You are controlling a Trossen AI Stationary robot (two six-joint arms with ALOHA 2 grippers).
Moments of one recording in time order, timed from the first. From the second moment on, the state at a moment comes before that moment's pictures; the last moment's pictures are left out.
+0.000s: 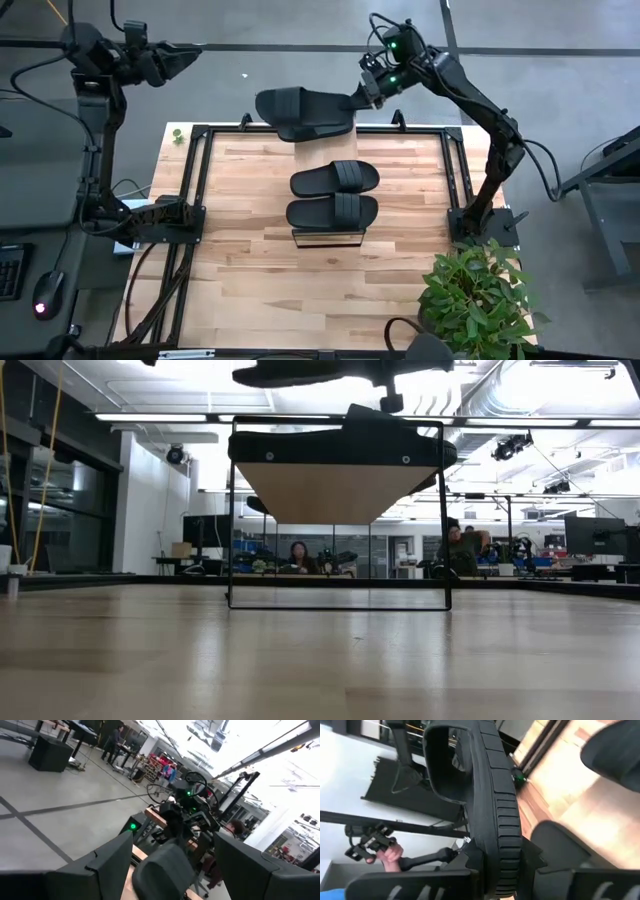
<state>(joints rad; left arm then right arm) 1.64 1.07 1.47 -0.26 1.21 -0.70 -0.72 1.75 2.03 -0.87 -0.94 0.65</state>
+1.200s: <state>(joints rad) 1.64 1.07 1.47 -0.29 1.21 -0.72 -0.80 1.68 1.37 -0.54 -1.09 0.68</state>
